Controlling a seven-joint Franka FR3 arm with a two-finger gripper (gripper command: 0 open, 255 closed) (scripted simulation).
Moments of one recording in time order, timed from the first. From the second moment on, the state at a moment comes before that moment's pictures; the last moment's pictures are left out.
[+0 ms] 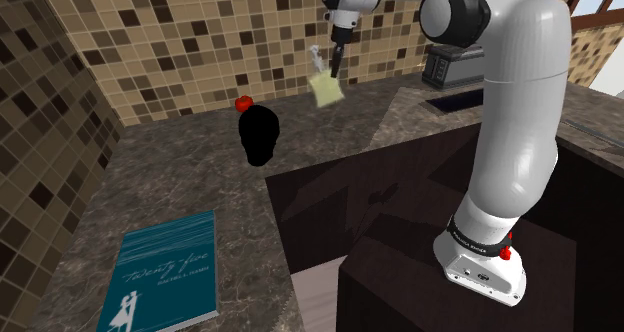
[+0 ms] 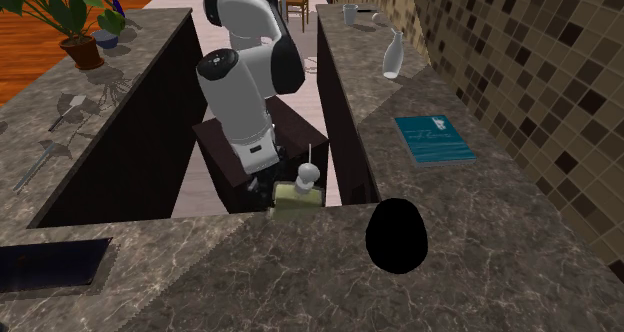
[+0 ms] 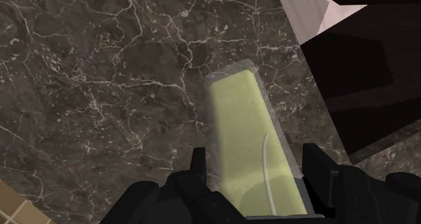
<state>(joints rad) -0.11 0.32 -0.38 -1.53 0.32 1.83 -1.07</state>
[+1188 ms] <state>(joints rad) -0.14 0.35 -0.39 -1.25 0.32 1.58 -1.02</state>
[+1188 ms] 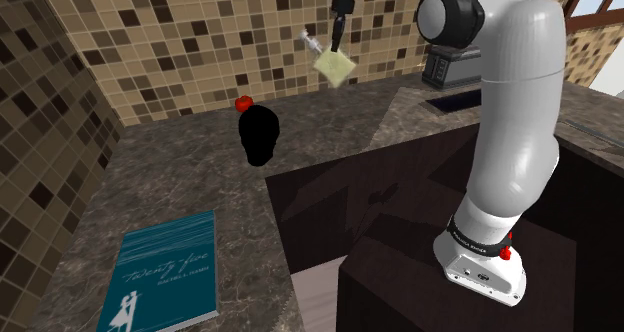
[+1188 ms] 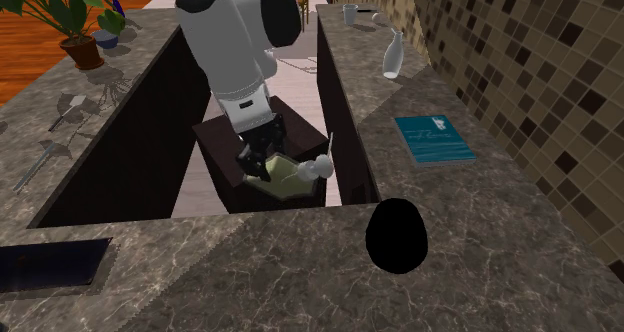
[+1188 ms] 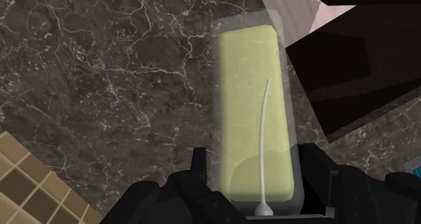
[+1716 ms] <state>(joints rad) -0.17 0.41 -0.38 -1.05 0.34 1.44 -1.00</state>
